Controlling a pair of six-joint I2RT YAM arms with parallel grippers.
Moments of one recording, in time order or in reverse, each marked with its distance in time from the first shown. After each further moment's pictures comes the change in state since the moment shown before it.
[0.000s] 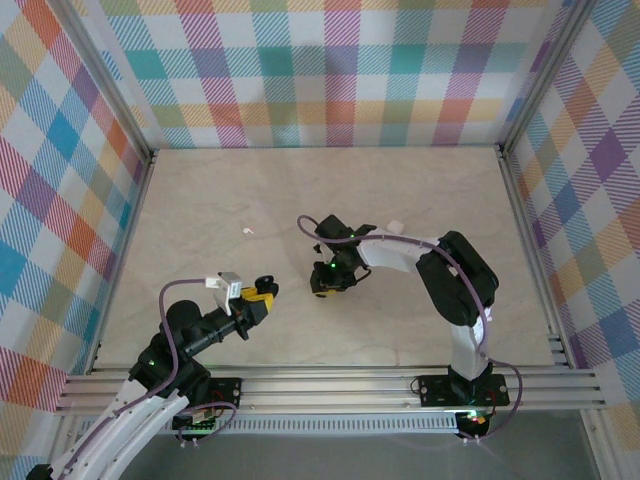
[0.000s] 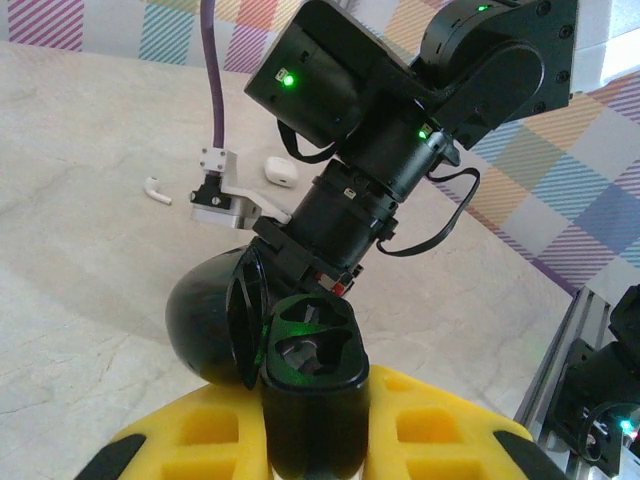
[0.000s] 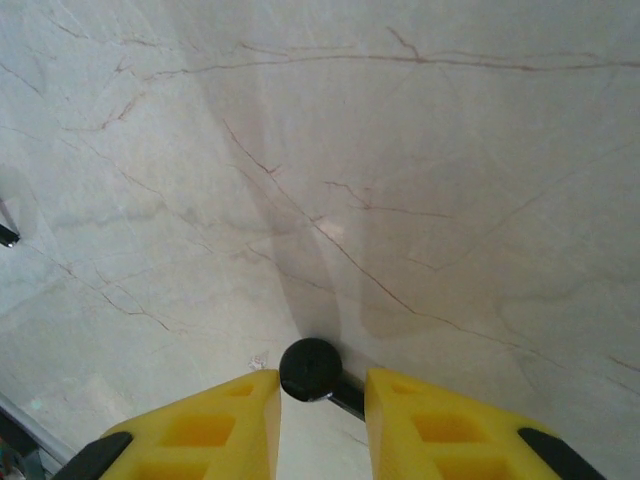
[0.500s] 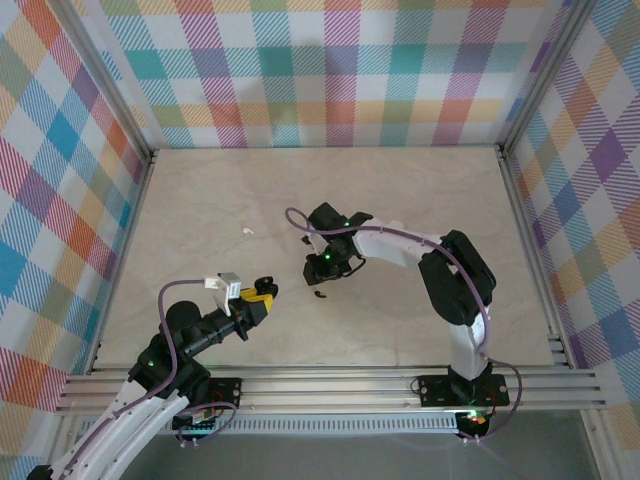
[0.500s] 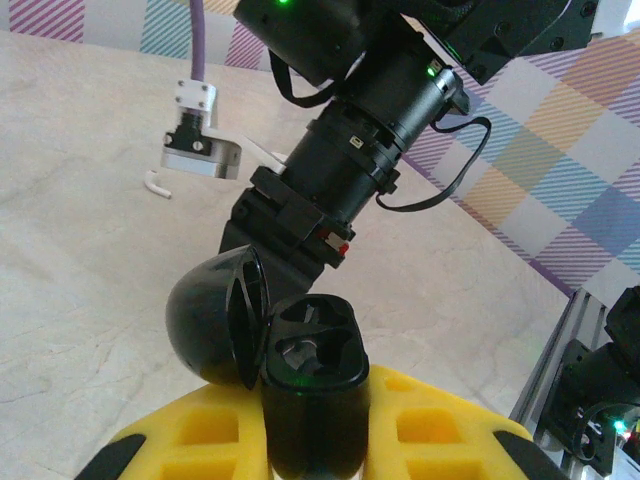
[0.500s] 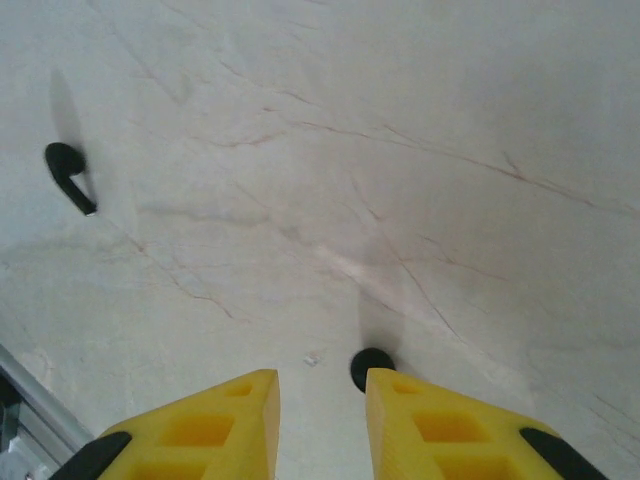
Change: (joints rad) left arm 0.000 -0.009 0.000 -0.014 0.000 -0.016; right arm 0.017 0.026 0.164 -0.123 0.008 -0.221
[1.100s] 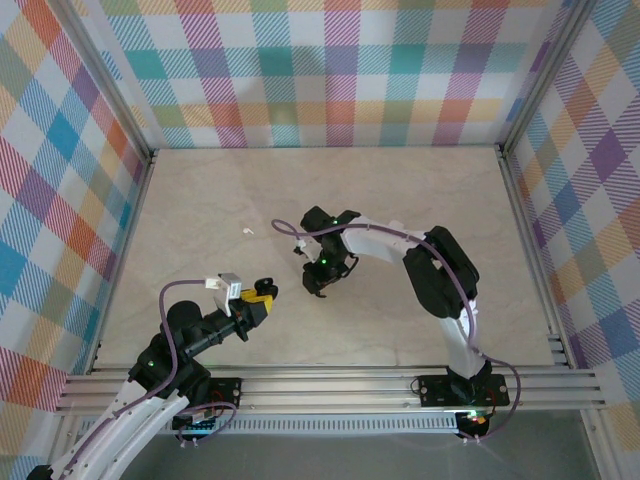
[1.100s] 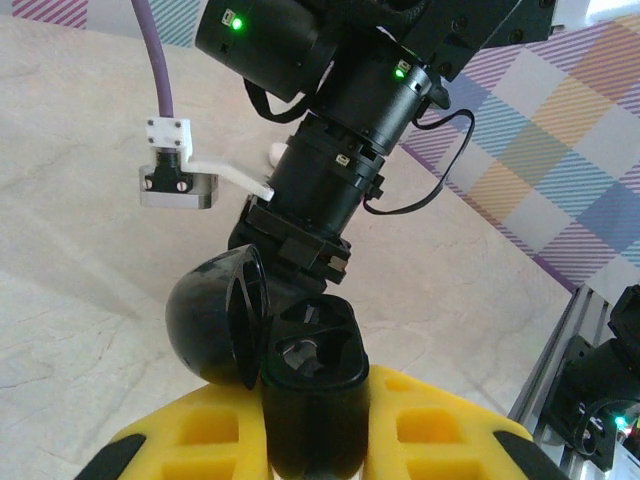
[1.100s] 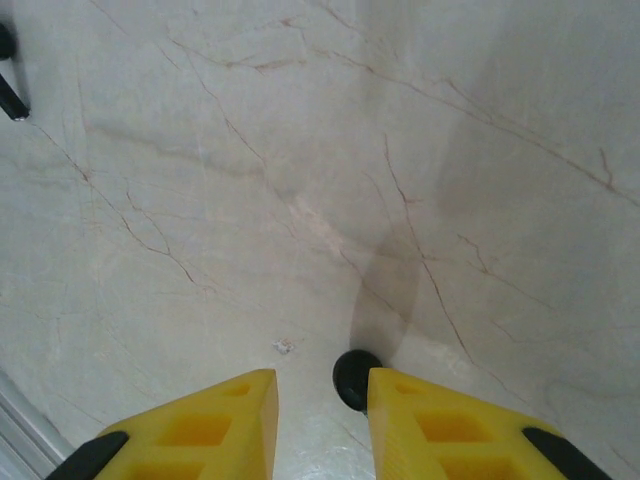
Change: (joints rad) left arm 0.000 0.000 0.000 -0.019 -0.002 -0.005; right arm 0.013 0.103 0.101 -0.142 0.002 -0.229
